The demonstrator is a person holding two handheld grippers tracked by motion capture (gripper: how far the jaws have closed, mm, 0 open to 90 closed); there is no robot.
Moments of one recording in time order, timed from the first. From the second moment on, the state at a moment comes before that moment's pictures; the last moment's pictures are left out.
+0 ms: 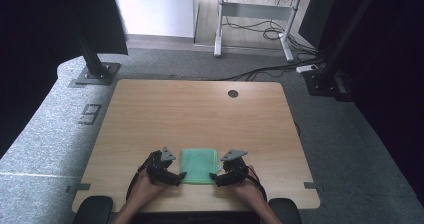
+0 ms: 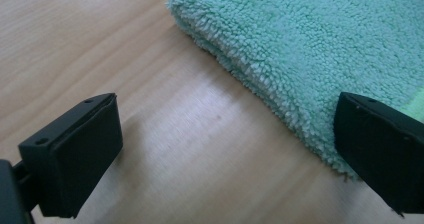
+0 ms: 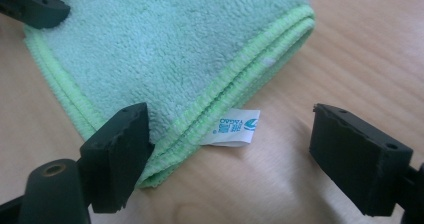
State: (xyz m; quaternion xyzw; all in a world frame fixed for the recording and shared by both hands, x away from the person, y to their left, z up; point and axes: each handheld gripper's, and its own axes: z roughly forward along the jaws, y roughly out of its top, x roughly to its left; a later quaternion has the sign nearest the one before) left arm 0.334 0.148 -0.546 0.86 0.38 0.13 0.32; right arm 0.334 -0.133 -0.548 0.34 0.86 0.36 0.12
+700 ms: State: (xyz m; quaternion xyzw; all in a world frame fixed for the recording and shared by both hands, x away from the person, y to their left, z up) left arm 0.391 0.146 -0.548 0.84 0.40 0.14 0.33; right arm 0.385 -0.137 -0.550 0.38 0.84 0.36 0.14
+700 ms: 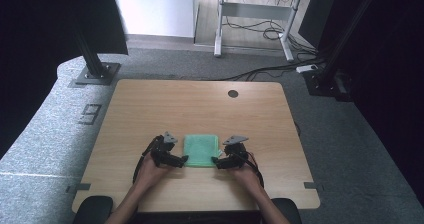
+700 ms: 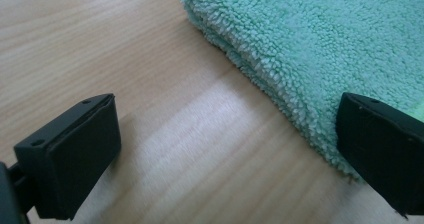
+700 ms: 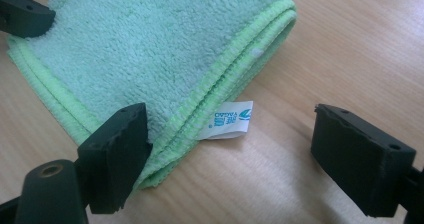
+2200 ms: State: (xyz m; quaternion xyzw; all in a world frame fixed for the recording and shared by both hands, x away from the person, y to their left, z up) left arm 0.465 0.138 -0.549 0.83 0.42 0.14 0.33; right arm 0.454 -0.142 -0.552 0.42 0.81 0.37 0.16
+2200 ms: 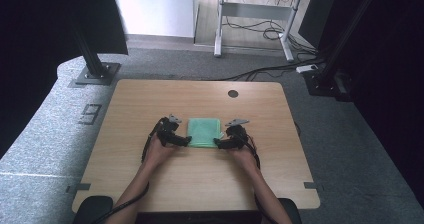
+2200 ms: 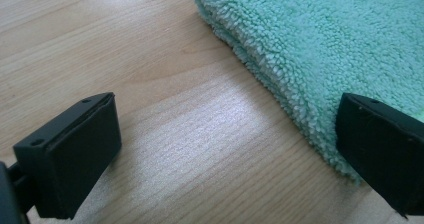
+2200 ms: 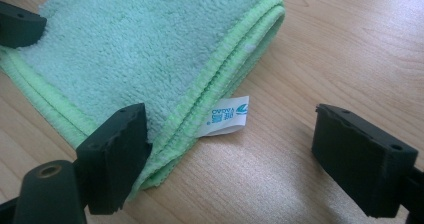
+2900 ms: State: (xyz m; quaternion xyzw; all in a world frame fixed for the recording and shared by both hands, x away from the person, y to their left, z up) left arm 0.432 0.151 -0.520 0.85 0.38 0.13 0.35; right arm 0.437 -0.151 -0.527 0.39 0.83 0.37 0.14
